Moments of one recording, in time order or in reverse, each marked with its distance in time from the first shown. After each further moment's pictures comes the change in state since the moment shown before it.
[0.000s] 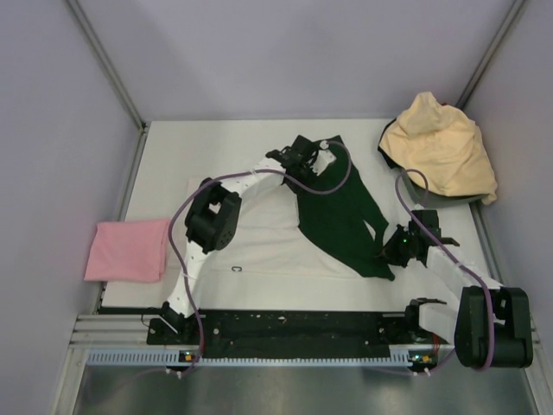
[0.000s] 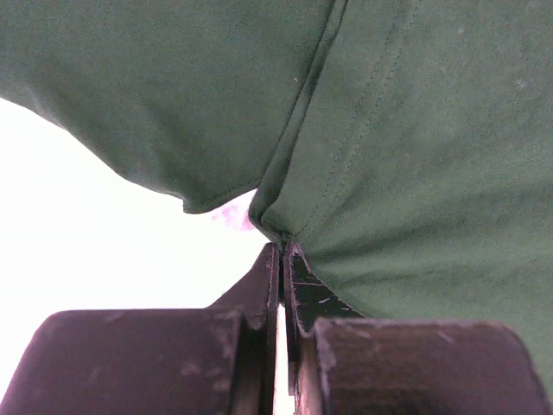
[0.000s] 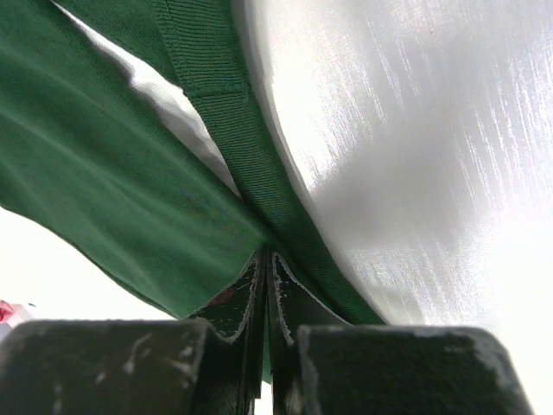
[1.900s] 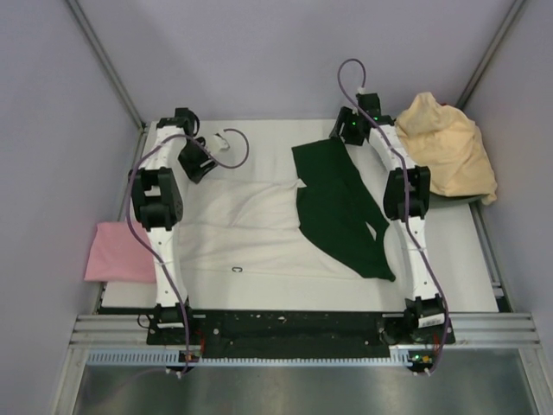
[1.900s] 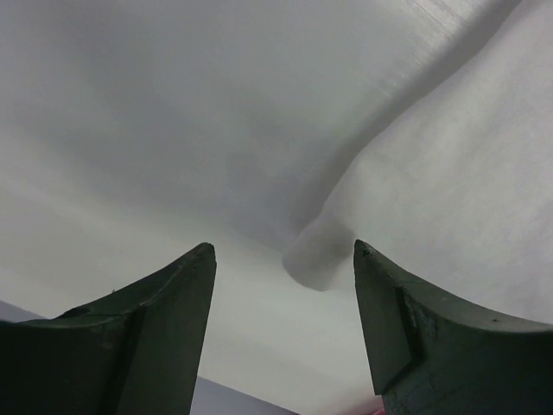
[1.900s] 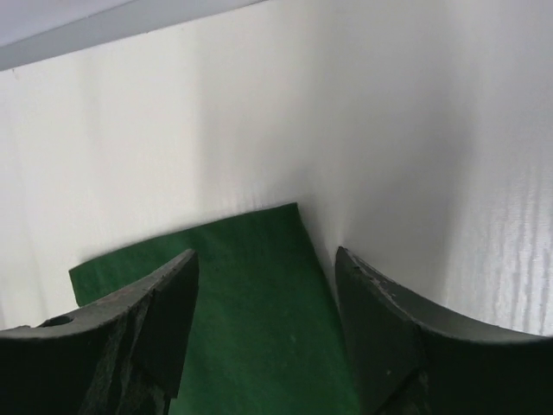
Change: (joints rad) left arm 0.683 0.069 0.241 -0.499 0.034 0.763; right arm 0.185 1.575 2.124 -0.229 0.098 -0.202
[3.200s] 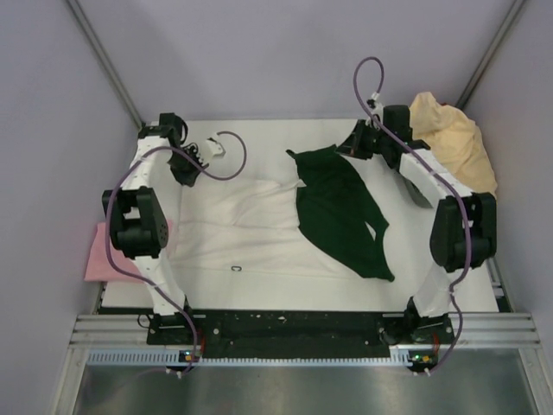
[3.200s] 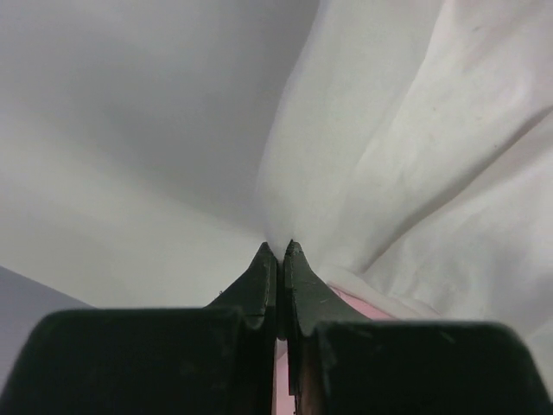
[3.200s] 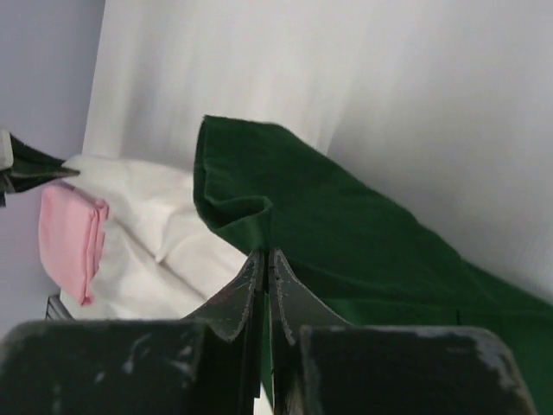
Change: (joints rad) left arm 0.013 -0.394 -0.389 0.007 0.147 0.010; right arm 0.021 -0.834 -1.025 0.385 -0.324 0.029
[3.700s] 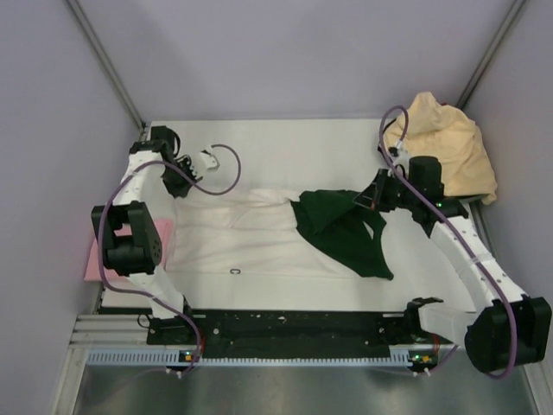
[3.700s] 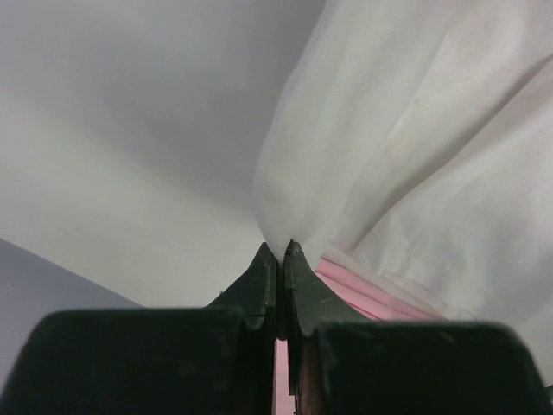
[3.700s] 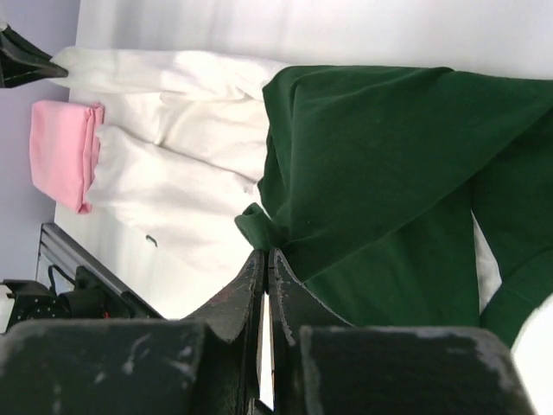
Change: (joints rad) left arm 0.037 -0.184 -0.248 0.079 -0.022 0.050; right arm 0.000 -0.718 -0.612 -0.160 0.024 -0.033
